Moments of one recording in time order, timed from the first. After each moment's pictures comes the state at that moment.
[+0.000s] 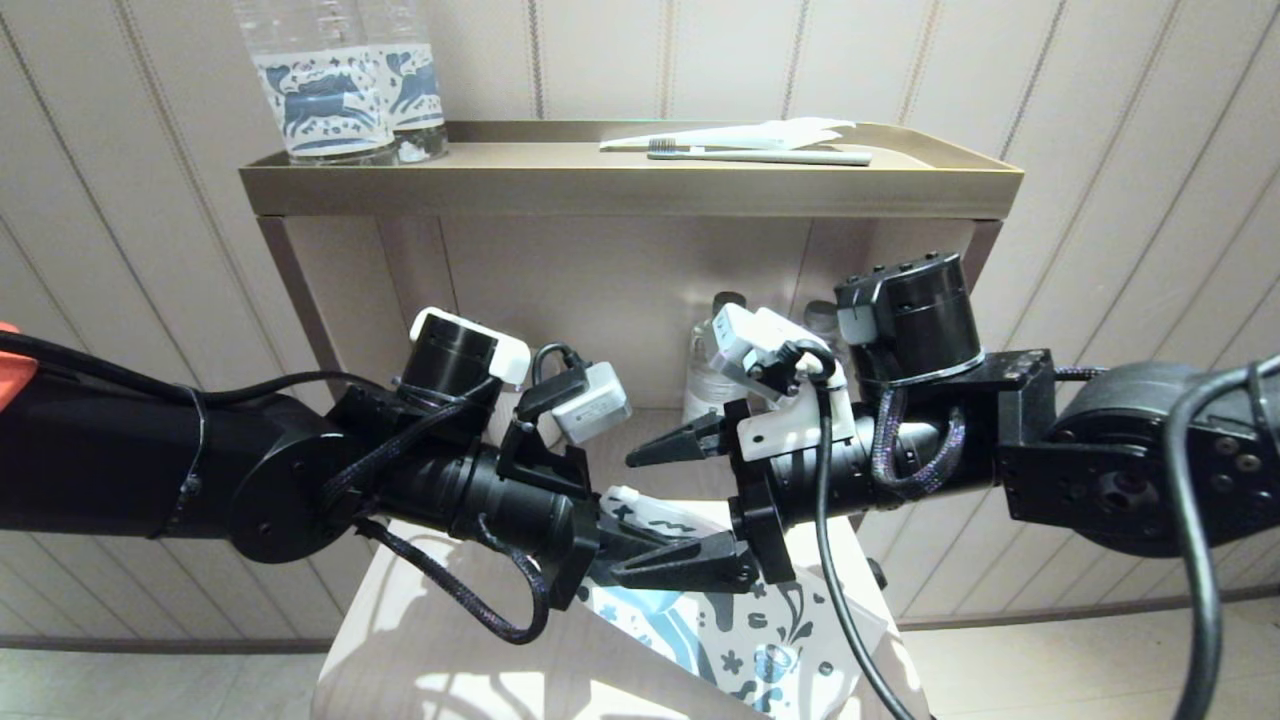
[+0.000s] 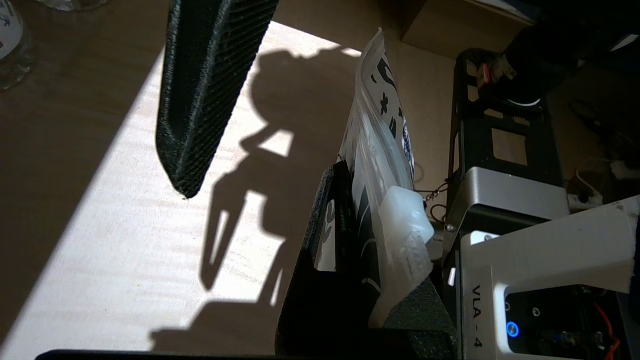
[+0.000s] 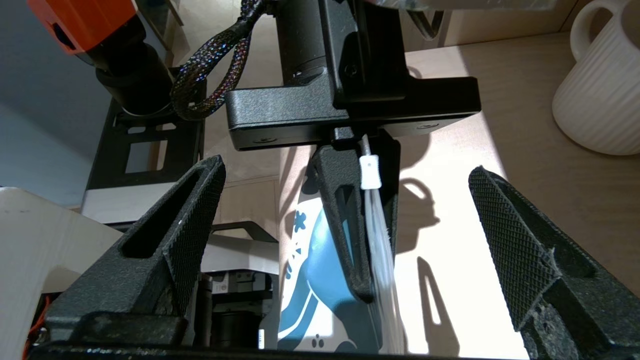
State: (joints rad) left arm -0.65 1.85 -1.06 -0.15 -0.81 0.30; right arm 0.63 1.74 -1.13 -0.19 0.79 -0.30
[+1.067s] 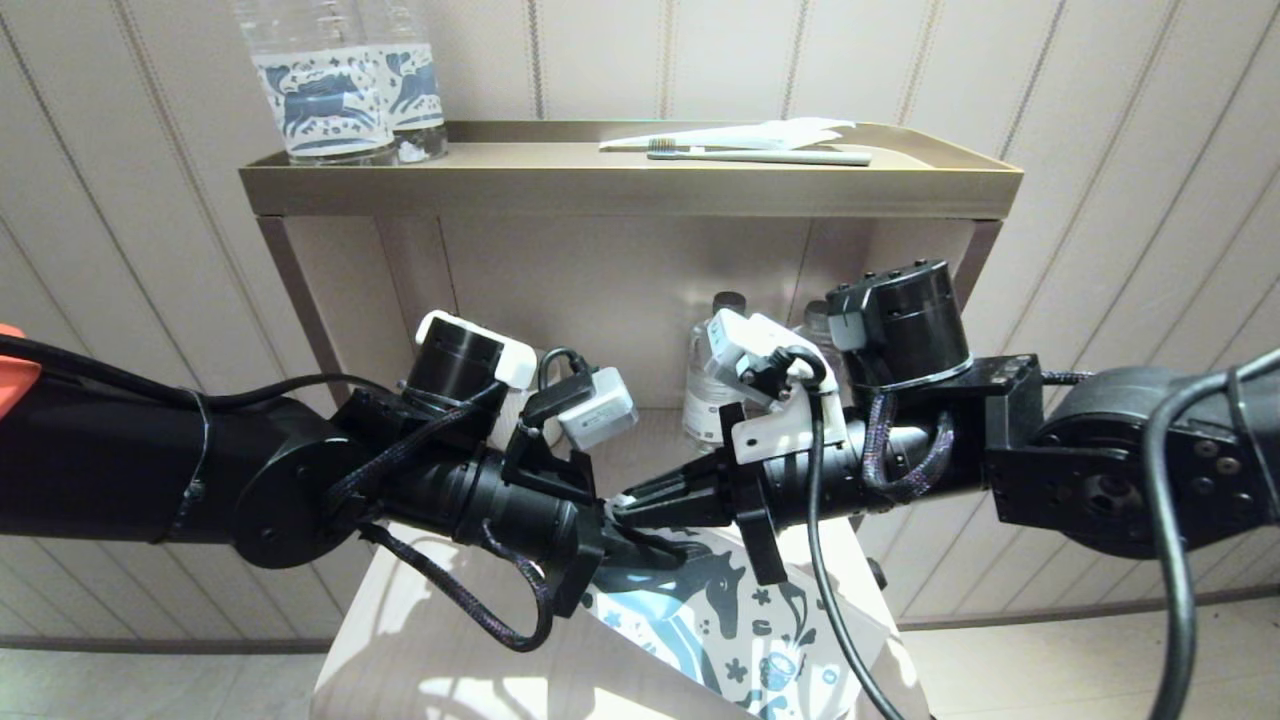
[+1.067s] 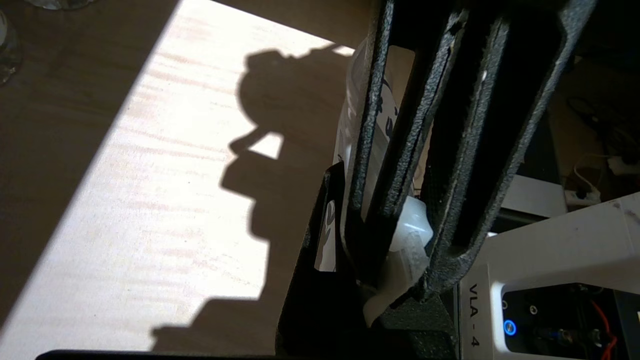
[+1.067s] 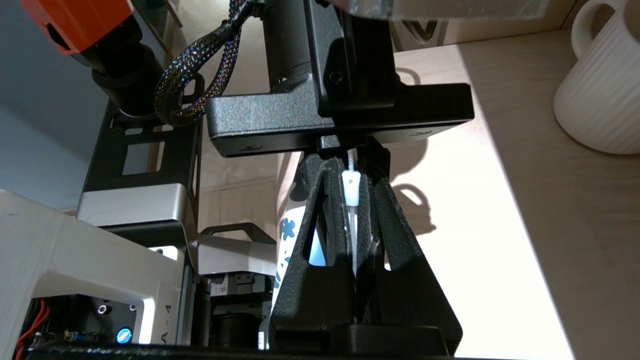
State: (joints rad) left arm -0.66 1.84 -1.05 -0.15 -0.81 0.30; right arm 0.62 1.75 -1.13 -0.20 0.78 -0.30
